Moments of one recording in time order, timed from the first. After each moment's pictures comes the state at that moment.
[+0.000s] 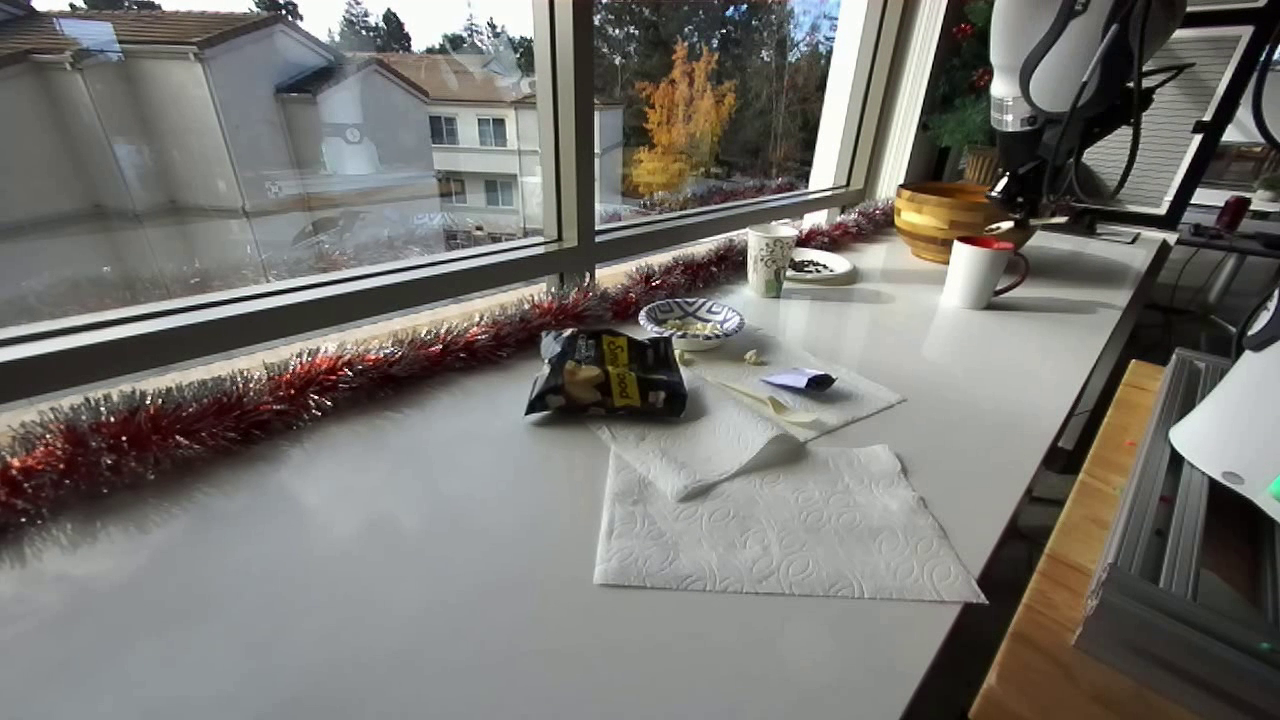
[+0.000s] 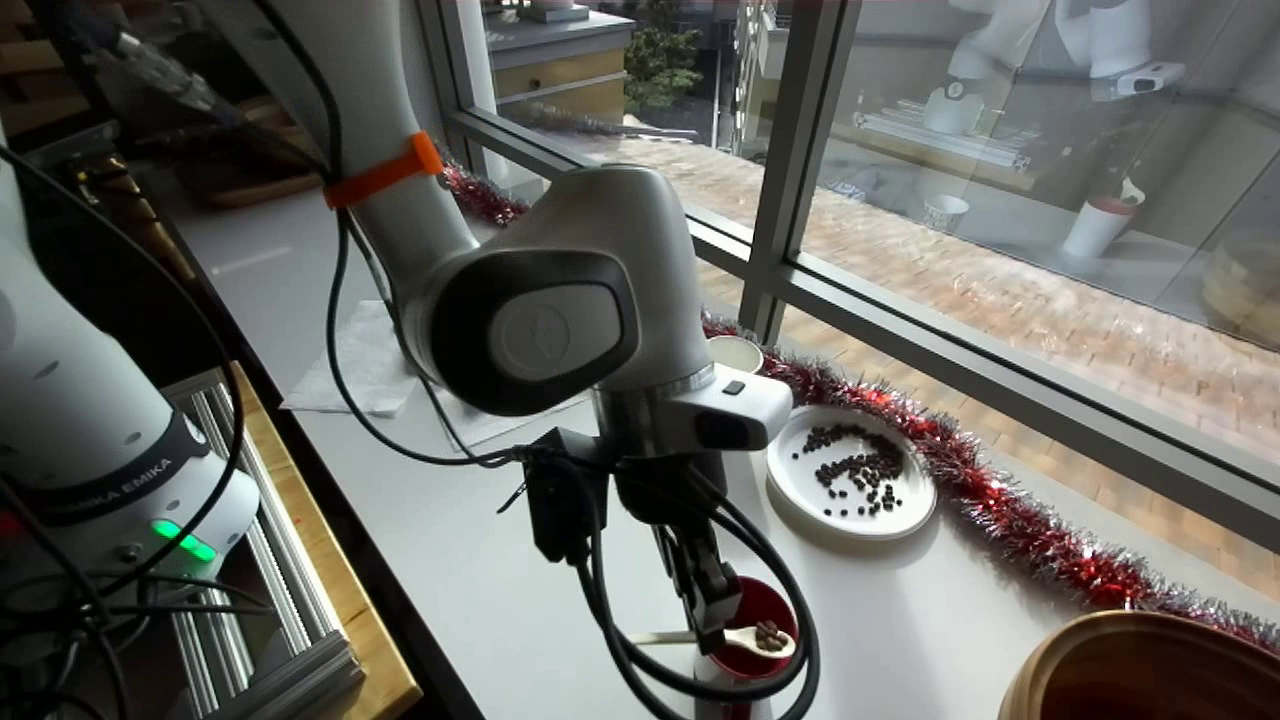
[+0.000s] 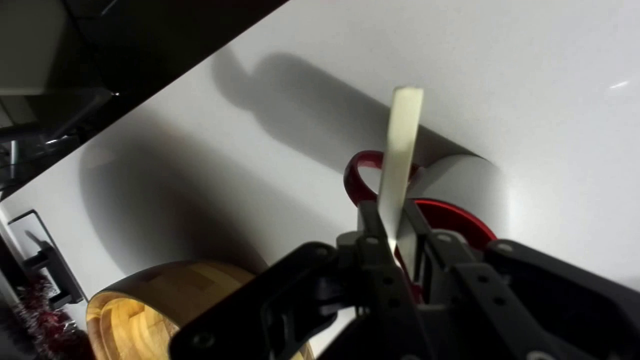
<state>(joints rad) 0.00 0.36 -0.93 -2.42 -0.74 2.91 0.28</state>
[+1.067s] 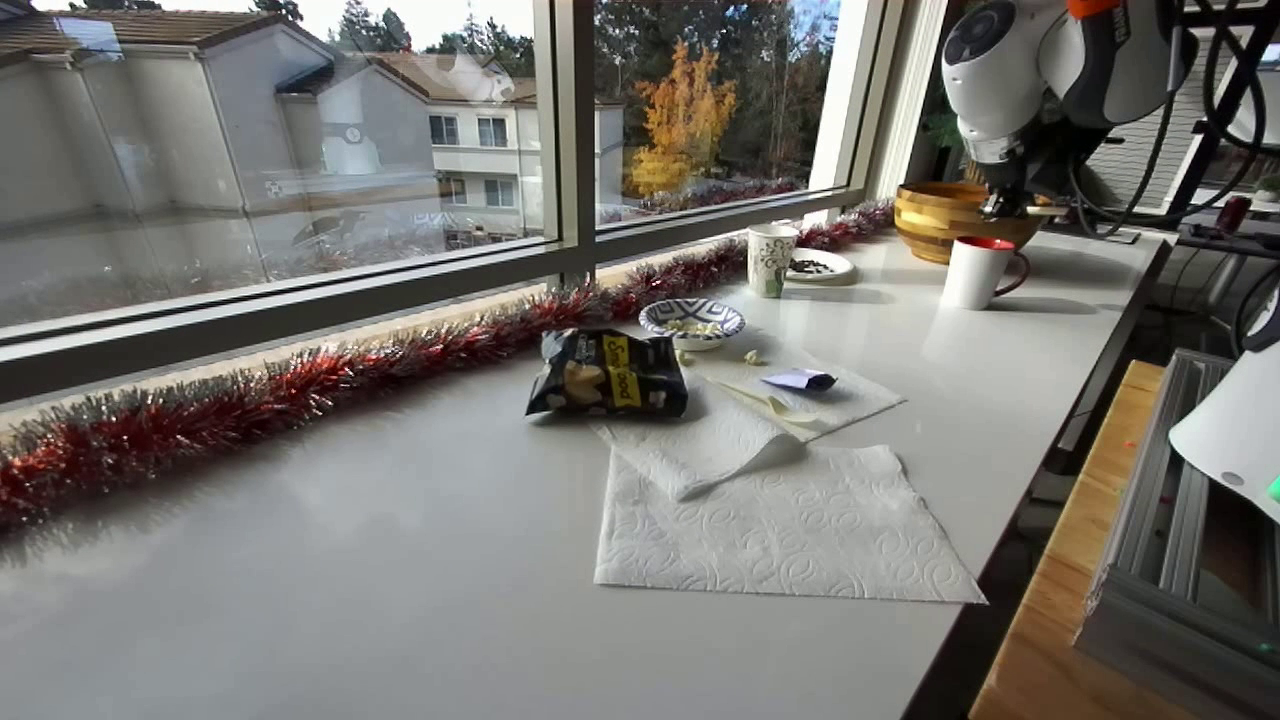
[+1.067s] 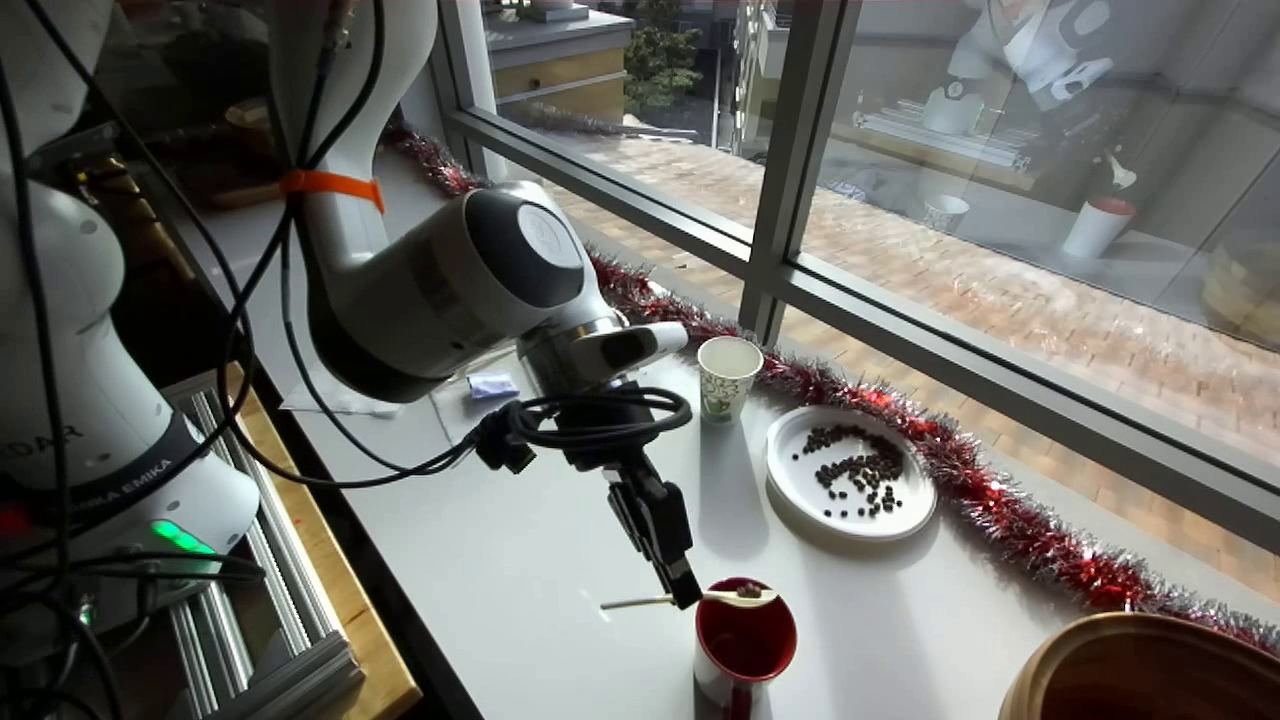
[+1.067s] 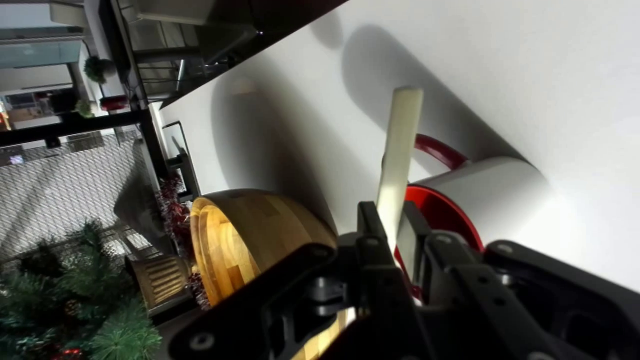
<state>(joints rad) 0.64 0.87 -1.42 -2.54 -1.17 3.15 0.94</state>
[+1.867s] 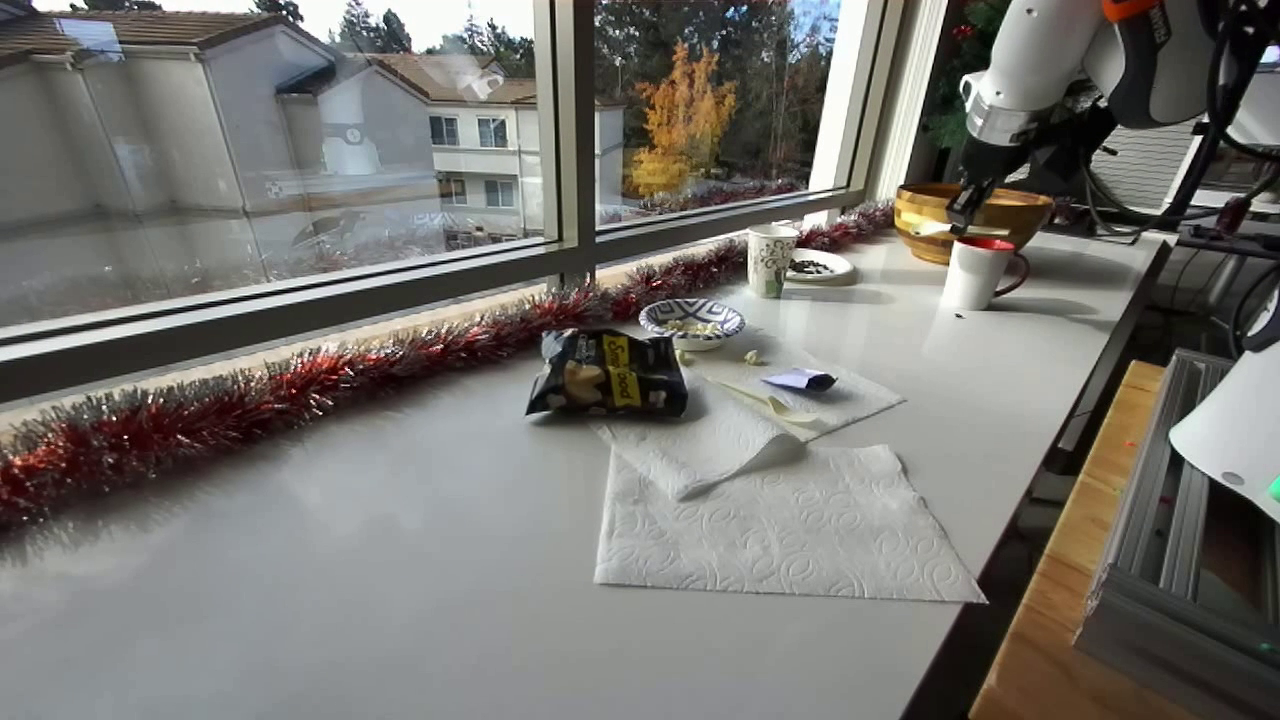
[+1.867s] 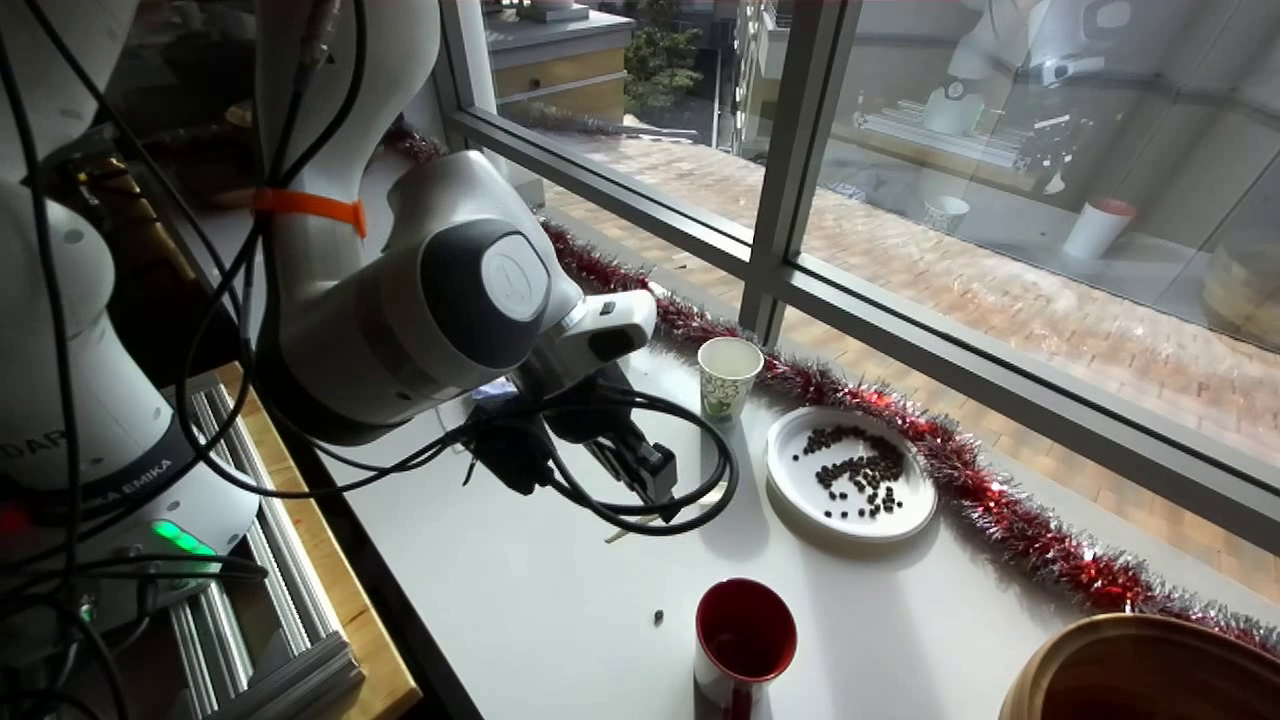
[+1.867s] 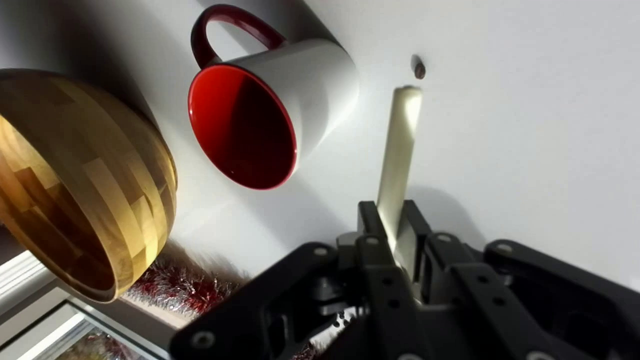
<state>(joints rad) 0.54 0.88 -1.43 -2.57 -1.18 3.75 0.75</state>
